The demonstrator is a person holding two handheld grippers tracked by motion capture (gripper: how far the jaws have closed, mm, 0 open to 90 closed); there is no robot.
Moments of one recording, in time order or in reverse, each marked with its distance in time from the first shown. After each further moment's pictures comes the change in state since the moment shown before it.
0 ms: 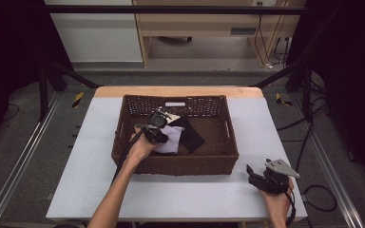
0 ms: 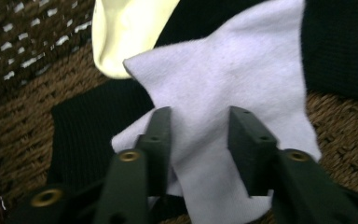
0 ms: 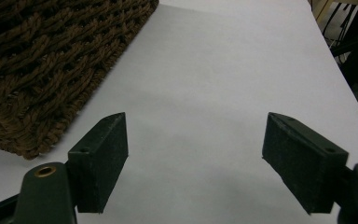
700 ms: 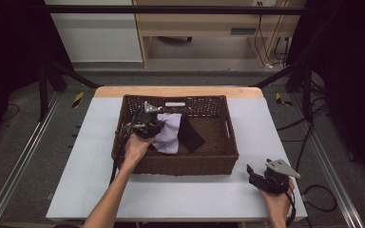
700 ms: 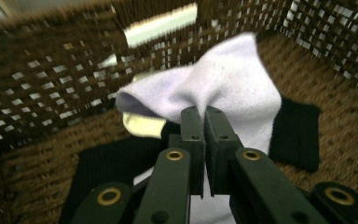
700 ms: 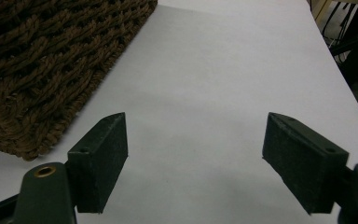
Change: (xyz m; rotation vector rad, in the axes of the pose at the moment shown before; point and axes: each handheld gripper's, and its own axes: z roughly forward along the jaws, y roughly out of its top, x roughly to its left) left arm 0.013 -0.014 -0.039 -0.401 -0.033 -0.119; right arm -0.001 0.000 0.000 -0.004 -0.001 0.005
